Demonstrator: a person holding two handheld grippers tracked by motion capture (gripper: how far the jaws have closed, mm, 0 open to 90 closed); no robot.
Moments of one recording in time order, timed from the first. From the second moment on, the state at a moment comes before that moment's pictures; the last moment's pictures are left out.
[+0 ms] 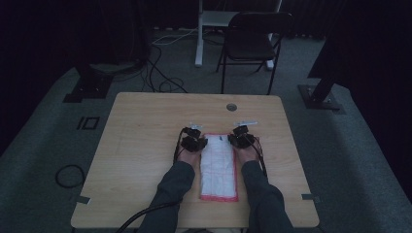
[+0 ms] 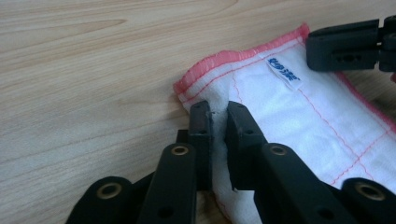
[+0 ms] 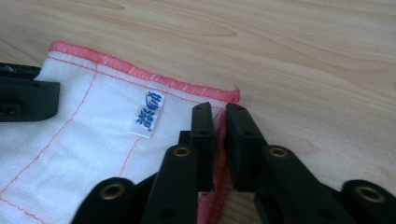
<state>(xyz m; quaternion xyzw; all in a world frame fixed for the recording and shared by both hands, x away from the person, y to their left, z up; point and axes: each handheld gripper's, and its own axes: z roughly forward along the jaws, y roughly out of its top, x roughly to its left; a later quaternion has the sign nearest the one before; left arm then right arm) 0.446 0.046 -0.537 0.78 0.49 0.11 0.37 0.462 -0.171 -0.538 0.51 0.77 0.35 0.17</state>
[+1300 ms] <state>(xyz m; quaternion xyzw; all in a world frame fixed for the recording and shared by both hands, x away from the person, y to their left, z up) 0.447 0.057 -0.518 0.77 0.48 0.14 0.39 0.465 -0.168 -0.541 0.52 0.75 0.36 0.17</state>
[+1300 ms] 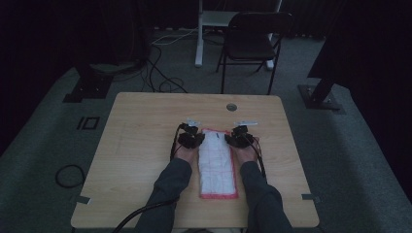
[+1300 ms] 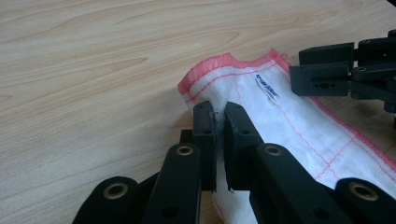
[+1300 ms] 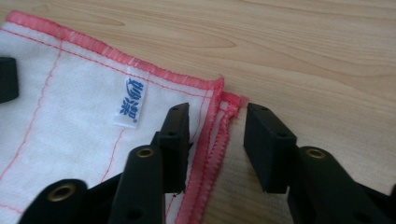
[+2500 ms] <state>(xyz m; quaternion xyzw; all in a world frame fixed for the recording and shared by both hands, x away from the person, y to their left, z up) 0.439 0.059 -0.507 0.77 0.47 0.14 0.41 0.452 -0.174 -0.516 0.50 0.75 0.40 0.16</state>
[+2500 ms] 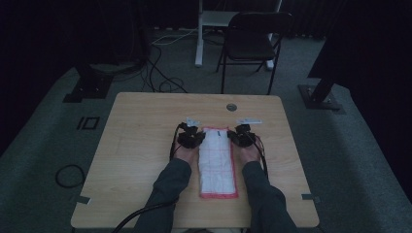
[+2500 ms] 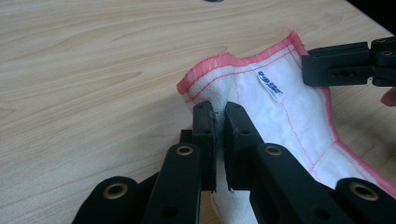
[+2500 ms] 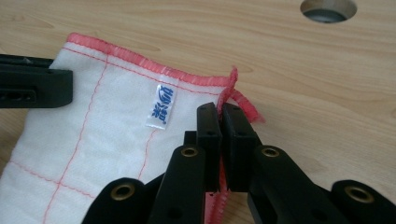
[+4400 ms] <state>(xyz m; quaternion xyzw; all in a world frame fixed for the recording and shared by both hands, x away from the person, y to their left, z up) 0.330 0.078 -0.485 0.77 0.40 0.12 0.49 0.332 -0.194 -0.487 0.40 0.76 0.48 0.18</state>
